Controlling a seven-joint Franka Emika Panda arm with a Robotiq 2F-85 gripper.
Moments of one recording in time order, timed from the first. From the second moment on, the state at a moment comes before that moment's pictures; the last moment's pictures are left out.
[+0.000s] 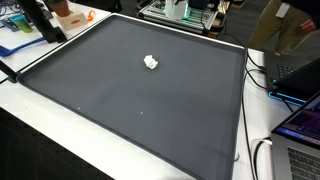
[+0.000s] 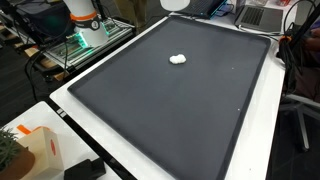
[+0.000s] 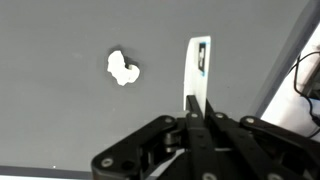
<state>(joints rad) 0.13 -0.30 0.09 -2.40 0.22 2.20 -0.22</state>
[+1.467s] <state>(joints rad) 0.12 -0.35 0.00 -2.22 0.44 1.54 -0.12</state>
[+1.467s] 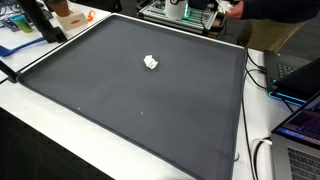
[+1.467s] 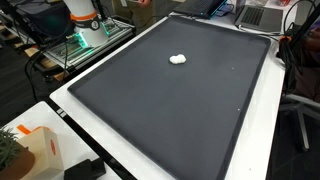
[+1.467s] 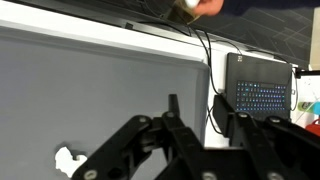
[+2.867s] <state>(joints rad) 0.08 -0.58 0.24 -2.77 0.16 2.55 0.20</state>
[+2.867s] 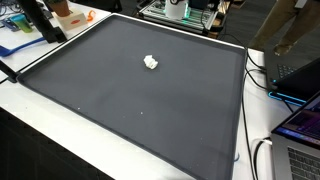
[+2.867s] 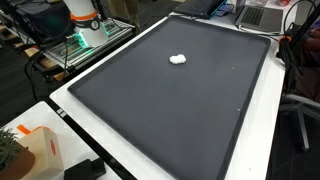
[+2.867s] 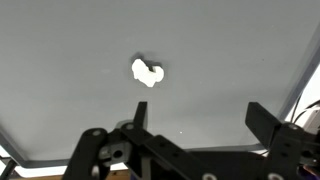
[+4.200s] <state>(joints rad) -0.18 -0.01 0.39 -2.75 0.04 3.23 0.44</state>
